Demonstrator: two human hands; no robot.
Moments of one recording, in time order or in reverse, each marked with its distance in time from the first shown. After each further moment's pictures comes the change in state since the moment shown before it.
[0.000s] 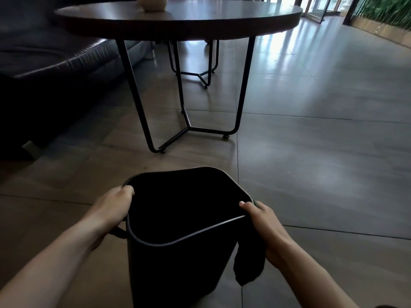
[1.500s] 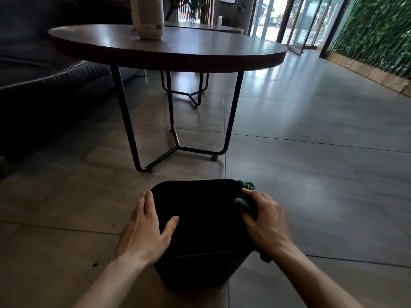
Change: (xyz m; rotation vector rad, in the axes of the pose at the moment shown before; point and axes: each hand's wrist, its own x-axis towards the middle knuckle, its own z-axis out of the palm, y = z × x) left_hand 0.034 -0.001 0.087 0.397 0.130 0.468; right_hand 0.019 -0.062 -0.026 -0.834 0.345 -0.663
